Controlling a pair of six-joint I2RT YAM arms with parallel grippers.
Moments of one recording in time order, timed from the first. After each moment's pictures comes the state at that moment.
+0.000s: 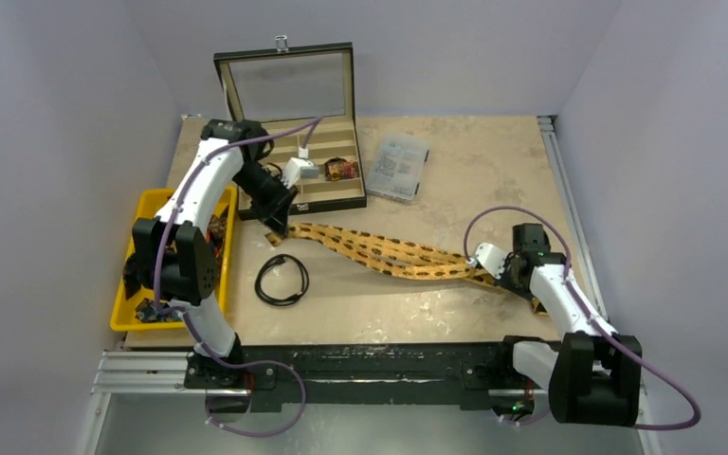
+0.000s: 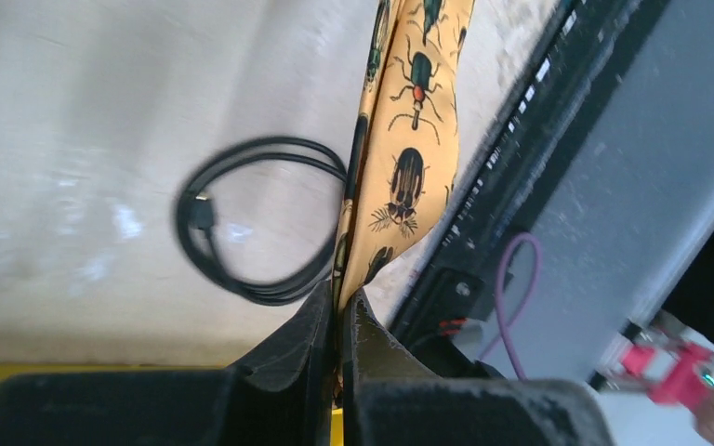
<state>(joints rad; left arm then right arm) -0.15 1.79 1.75 -1.55 0.59 0.79 0.00 1.08 0.53 -0.72 0.16 -1.06</state>
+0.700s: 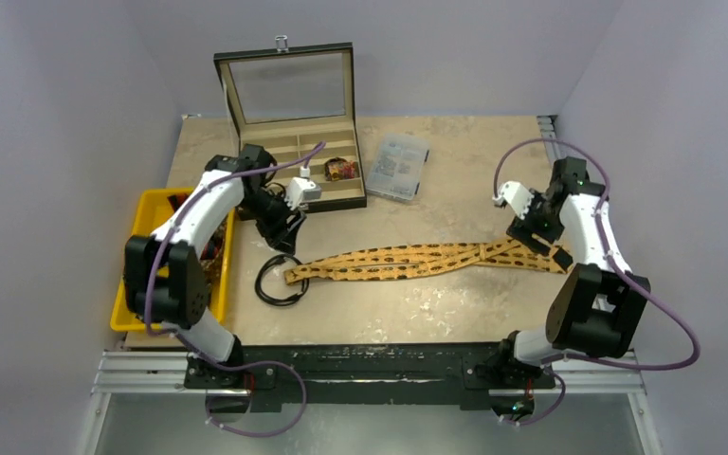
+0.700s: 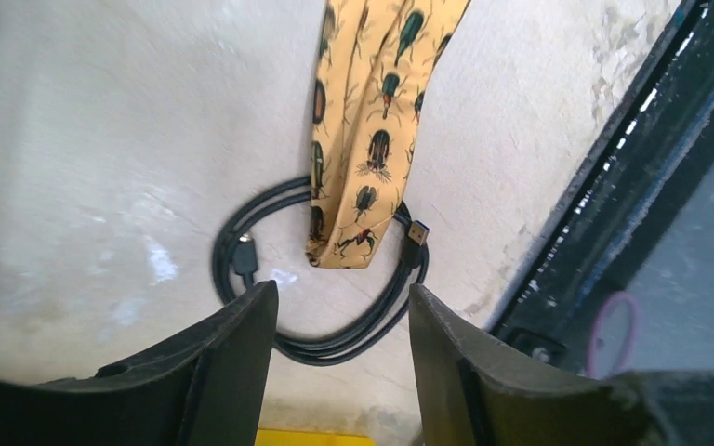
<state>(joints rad) -0.19 1.71 1.35 -1.21 0.54 0.74 -0.26 1.45 1.08 -0.92 -0.04 -1.29</state>
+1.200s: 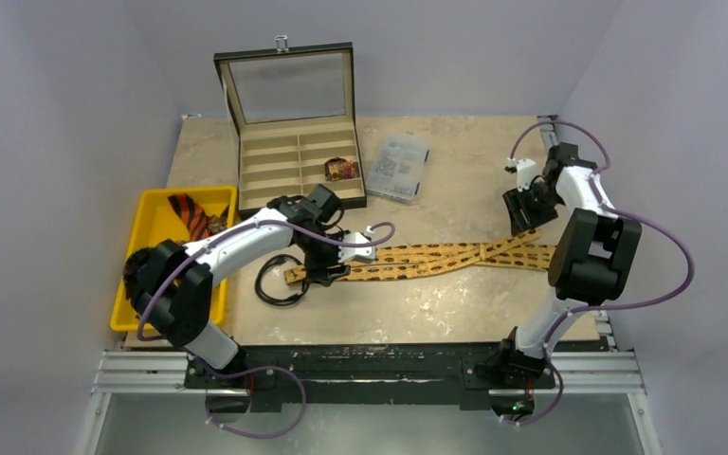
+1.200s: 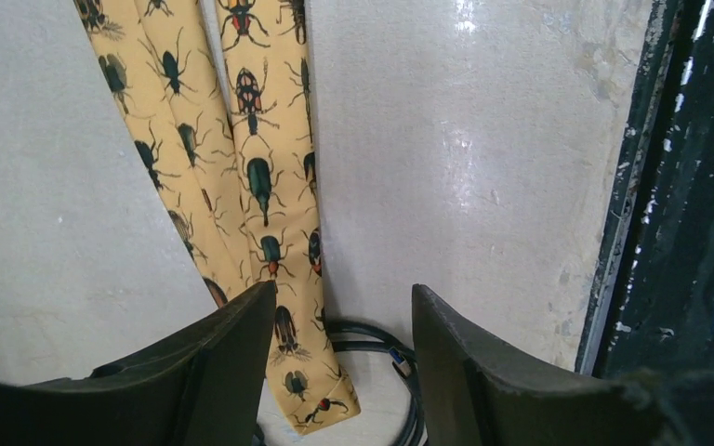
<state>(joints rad) -0.61 1.56 1.10 -0.86 0.42 0.86 -0.27 1.79 1.35 -0.94 -0.22 -0.68</state>
